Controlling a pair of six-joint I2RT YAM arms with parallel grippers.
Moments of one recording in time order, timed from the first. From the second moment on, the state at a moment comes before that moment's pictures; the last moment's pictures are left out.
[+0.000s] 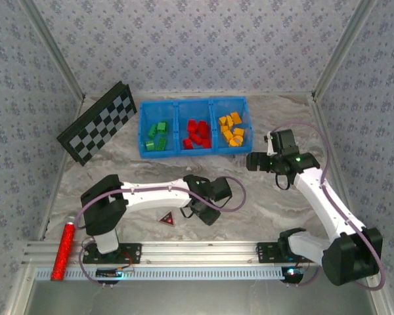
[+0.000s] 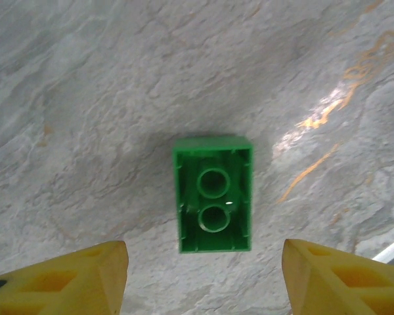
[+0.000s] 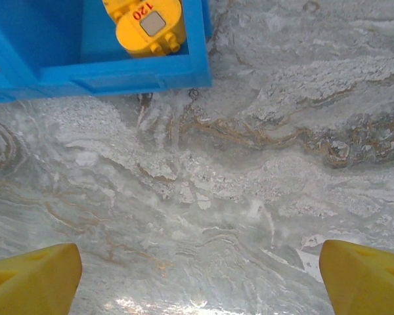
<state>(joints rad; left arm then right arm) -1.24 1.75 1.22 -0.82 -0.07 -0.43 0.25 1.13 0.91 -0.75 -0.01 0.23</state>
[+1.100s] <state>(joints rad) -1.15 1.86 1.25 -0.78 0.00 -0.46 0.23 1.35 1.00 -0.75 0.01 0.19</state>
